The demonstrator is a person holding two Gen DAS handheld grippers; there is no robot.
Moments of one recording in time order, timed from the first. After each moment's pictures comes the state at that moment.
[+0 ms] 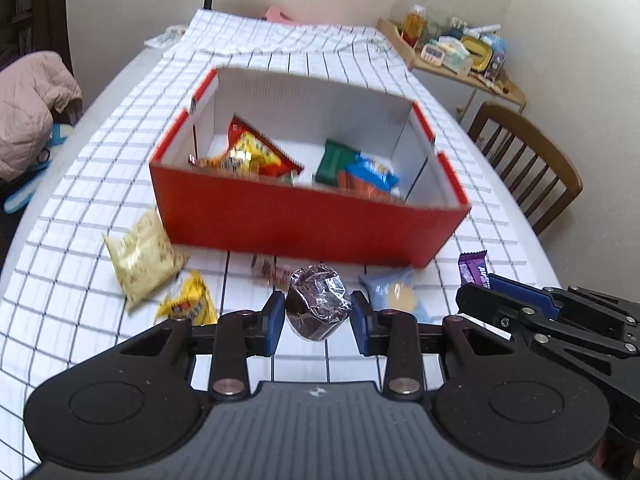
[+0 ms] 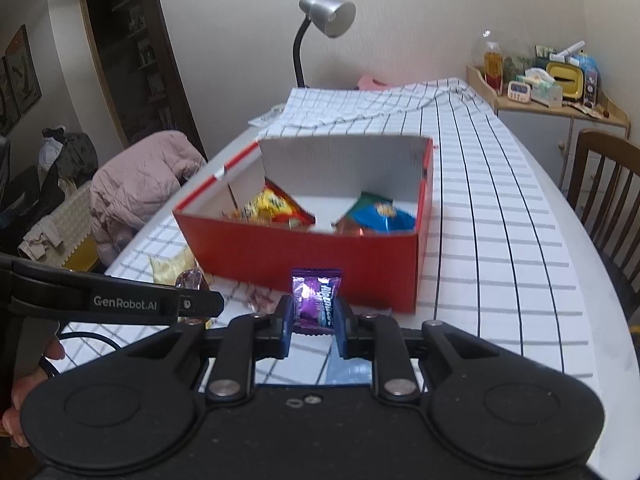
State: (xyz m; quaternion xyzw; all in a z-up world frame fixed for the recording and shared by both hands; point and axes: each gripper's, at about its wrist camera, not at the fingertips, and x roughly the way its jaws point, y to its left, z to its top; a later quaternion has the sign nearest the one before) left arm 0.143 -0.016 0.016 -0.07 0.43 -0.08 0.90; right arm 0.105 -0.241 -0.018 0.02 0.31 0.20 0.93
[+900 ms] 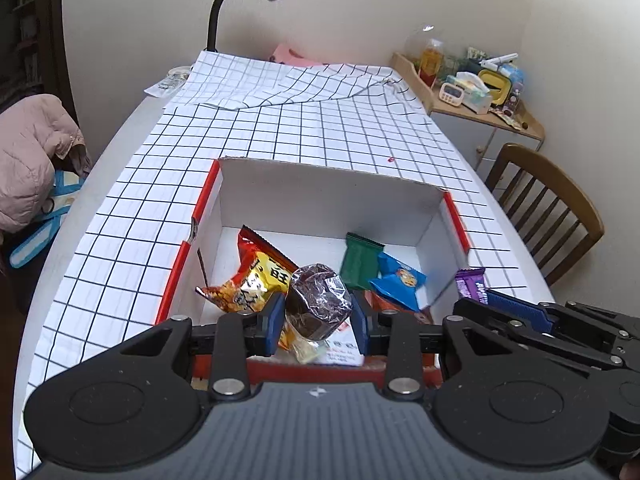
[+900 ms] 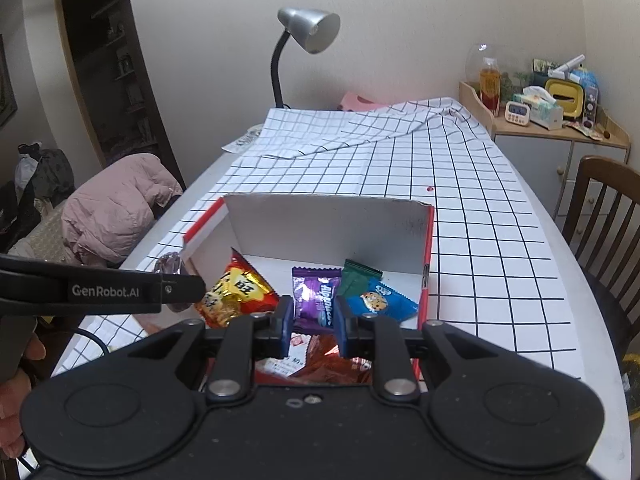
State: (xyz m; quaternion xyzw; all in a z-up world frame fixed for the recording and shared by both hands) left arm 0.246 -0.009 0.052 -0.05 0.40 -0.05 0.91; right arm 0.206 -0.223 0.011 0.02 0.31 0.17 0.94
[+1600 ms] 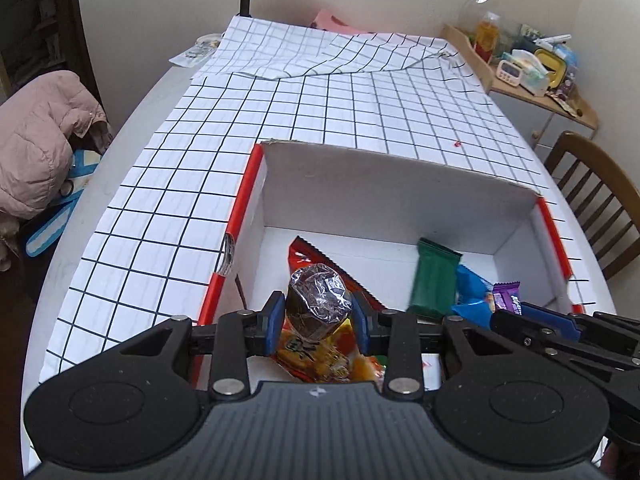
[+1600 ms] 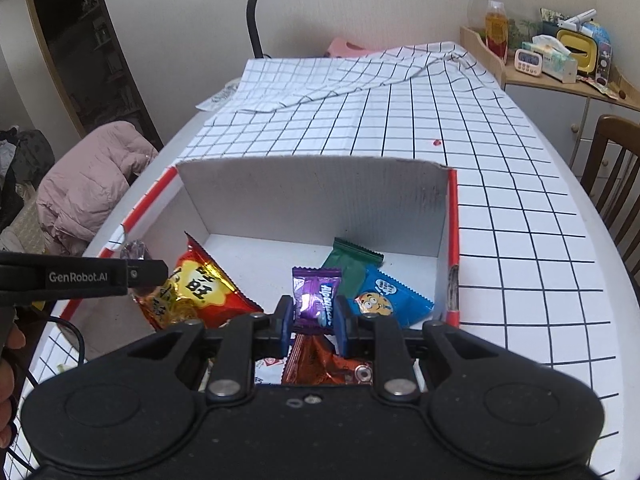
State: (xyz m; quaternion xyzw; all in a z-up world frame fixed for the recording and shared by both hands) left arm 0.321 0.018 0.008 -0.04 0.45 0.00 0.89; right arm 0.287 -0.207 -0.032 0.03 0.38 0.16 0.91
